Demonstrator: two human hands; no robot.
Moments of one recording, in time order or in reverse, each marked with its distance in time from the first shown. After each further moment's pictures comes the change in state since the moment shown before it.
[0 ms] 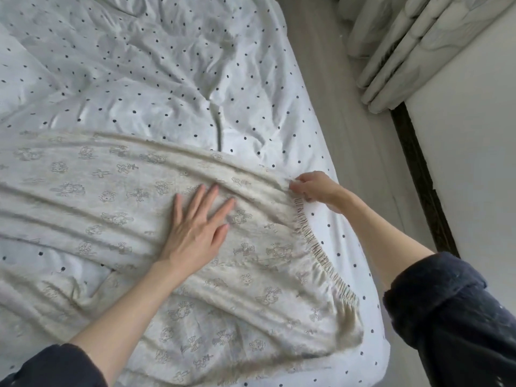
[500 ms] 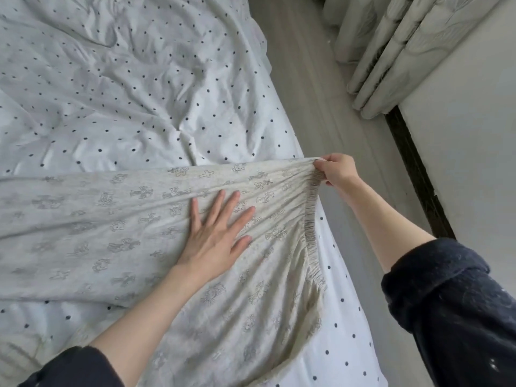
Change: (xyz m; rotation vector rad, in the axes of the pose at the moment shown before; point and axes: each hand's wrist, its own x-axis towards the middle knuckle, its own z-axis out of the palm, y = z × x) left_hand 0.087 0.053 -0.003 0.143 -0.141 0.050; right_hand 0.068 0.016 -0.093 0.273 0.460 0.074
